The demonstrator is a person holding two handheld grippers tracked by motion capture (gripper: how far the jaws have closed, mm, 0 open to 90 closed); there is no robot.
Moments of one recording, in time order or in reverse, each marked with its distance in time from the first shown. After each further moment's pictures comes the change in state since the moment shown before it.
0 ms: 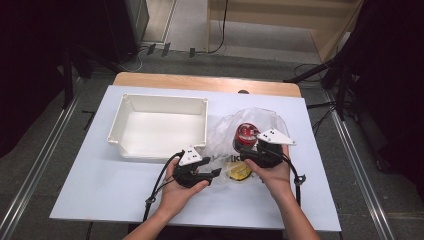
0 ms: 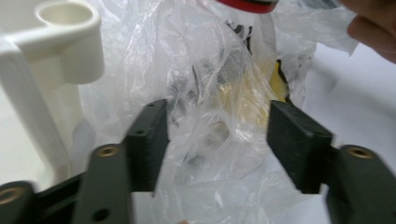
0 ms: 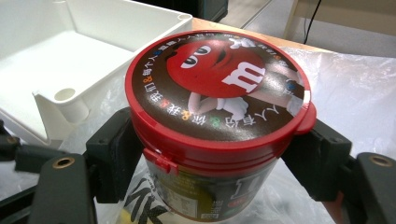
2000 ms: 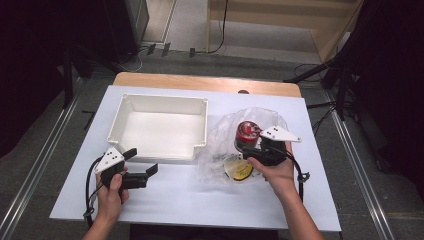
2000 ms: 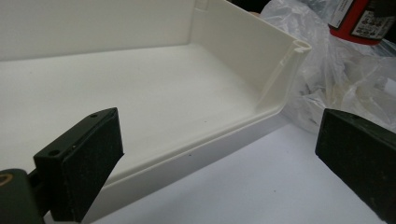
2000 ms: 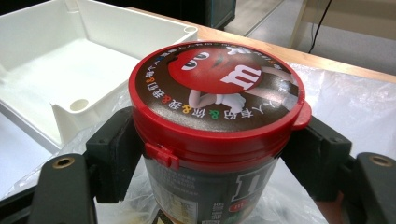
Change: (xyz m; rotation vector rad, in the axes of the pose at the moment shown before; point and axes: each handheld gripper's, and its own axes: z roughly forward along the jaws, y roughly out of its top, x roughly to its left) left arm 0.085 -0.046 -0.139 -0.182 0.237 -0.092; right arm -0.004 0.011 -0.008 -0.010 0.032 -0.009
